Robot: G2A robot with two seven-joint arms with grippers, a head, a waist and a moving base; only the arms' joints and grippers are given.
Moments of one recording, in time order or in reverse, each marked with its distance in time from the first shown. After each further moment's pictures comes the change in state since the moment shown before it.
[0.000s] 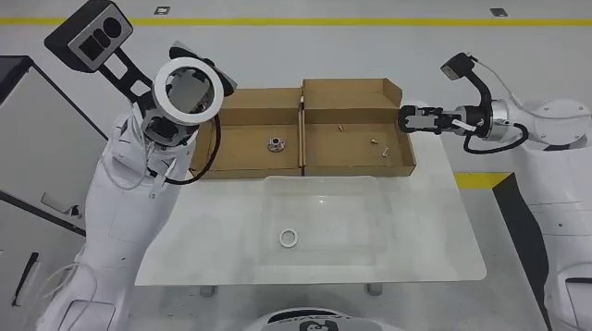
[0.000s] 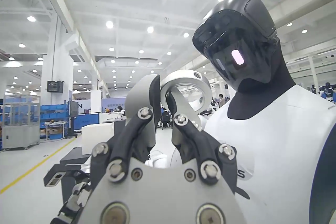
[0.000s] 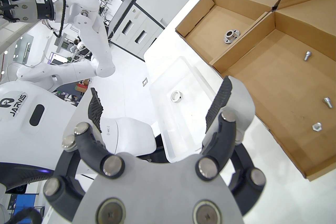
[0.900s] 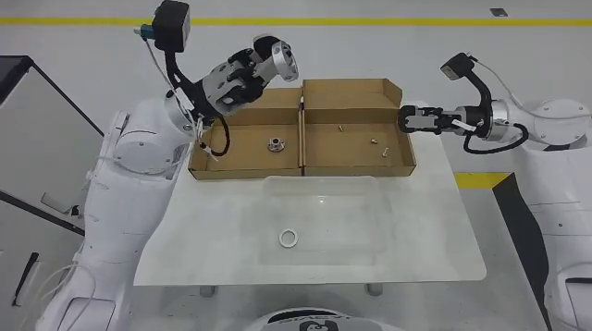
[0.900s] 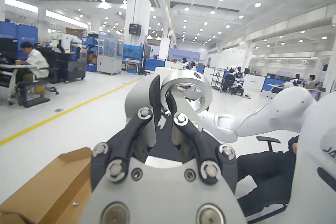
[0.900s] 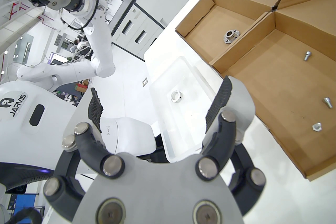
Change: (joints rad) left arm -0.003 0.001 -0.028 0.092 0.536 0.355 -0.034; right arm 0.000 0.000 0.000 0.000 0.000 0.000 0.000
